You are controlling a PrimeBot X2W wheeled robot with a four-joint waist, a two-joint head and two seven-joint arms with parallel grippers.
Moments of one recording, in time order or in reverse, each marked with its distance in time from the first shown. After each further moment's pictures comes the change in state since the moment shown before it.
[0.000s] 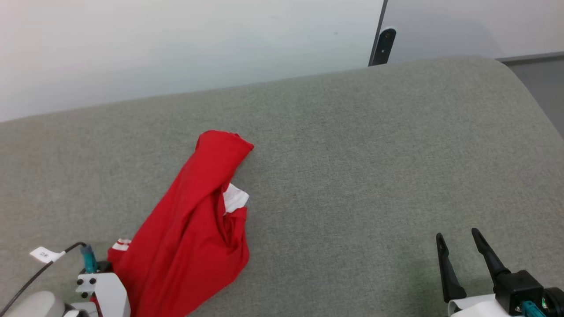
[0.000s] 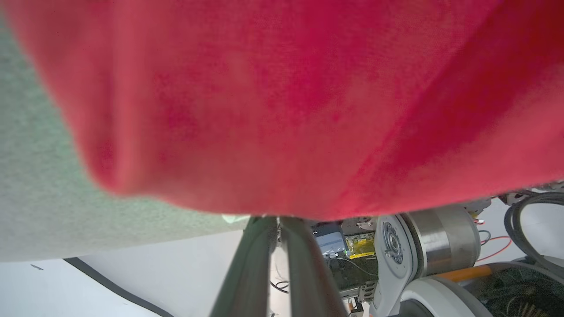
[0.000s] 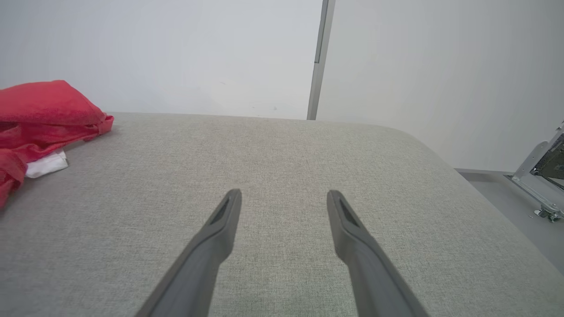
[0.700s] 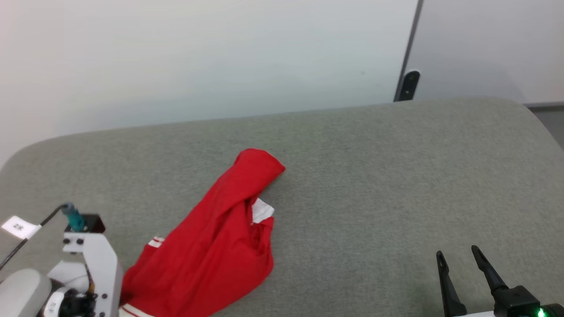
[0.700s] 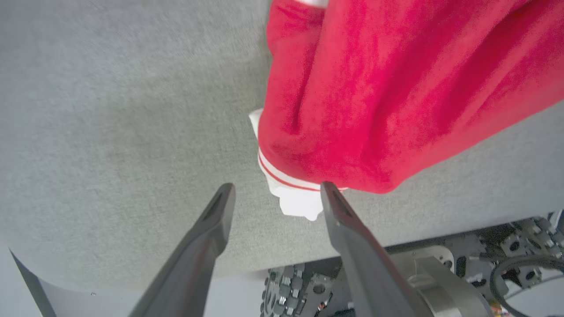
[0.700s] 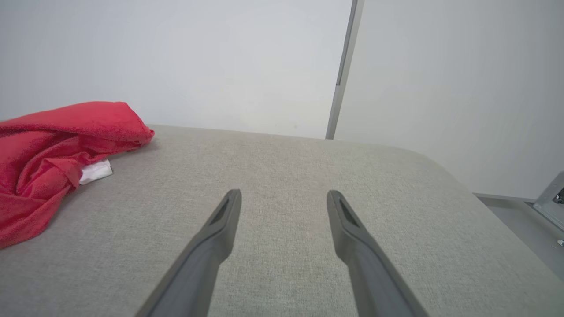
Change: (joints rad) left arm -0.034 0.036 0.069 -0.105 0.053 -0.036 -0.203; right arm 0.057 0.000 -0.003 0.001 -0.026 0.000 0.000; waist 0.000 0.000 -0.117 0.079
